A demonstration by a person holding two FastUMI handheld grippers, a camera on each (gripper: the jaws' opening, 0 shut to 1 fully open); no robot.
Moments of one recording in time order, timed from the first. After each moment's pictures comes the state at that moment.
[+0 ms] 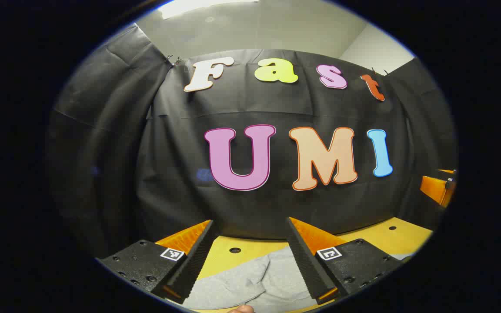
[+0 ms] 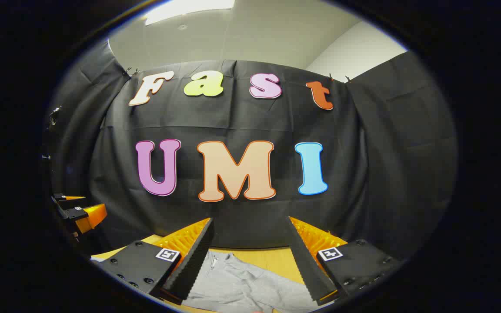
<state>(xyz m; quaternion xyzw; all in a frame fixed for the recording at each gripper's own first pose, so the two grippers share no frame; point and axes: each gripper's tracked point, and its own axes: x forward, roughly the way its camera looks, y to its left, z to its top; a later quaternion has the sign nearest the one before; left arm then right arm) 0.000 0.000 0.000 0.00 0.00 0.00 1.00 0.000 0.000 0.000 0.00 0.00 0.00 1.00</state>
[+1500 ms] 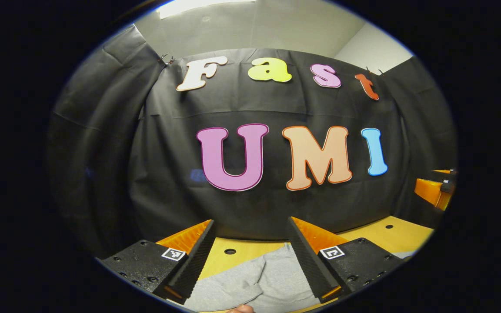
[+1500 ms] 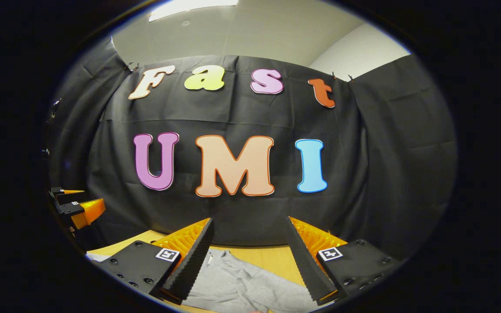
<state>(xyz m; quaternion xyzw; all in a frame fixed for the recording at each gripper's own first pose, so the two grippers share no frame) 0.006 -0.008 -0.004 0.00 0.00 -0.02 1.00 0.014 -0.012 -0.011 -0.01 0.02 -0.01 1.00</state>
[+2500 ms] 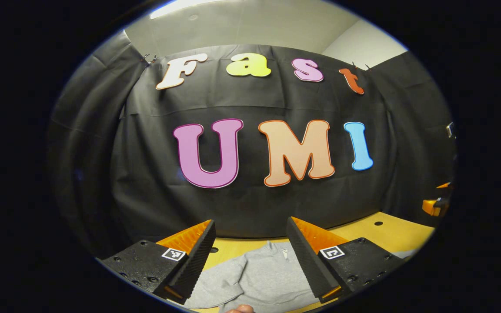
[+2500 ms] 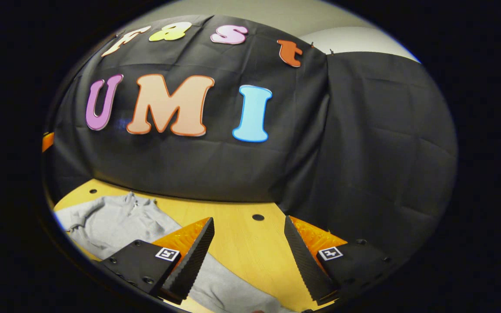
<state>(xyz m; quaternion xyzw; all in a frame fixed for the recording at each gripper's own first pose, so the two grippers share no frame) 0.016 -0.072 -0.016 0.01 0.01 -0.07 1.00 0.001 -0.236 -0.134 -0.10 0.18 -0.13 0.97</state>
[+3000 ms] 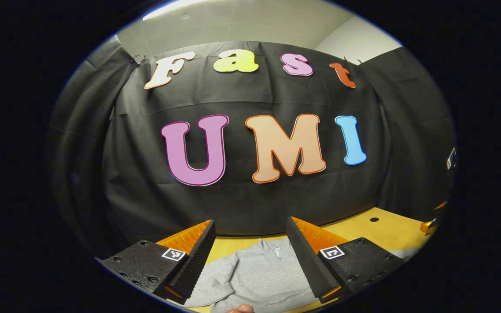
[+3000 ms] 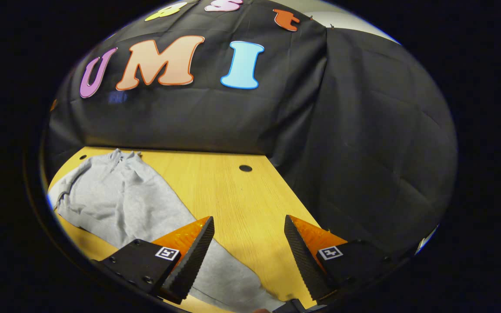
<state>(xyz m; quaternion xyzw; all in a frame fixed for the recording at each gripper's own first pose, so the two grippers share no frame) 0.022 -0.106 -0.025 0.03 0.02 -0.09 1.00 -0.054 -0.299 -0.236 -0.10 0.31 -0.15 0.93</state>
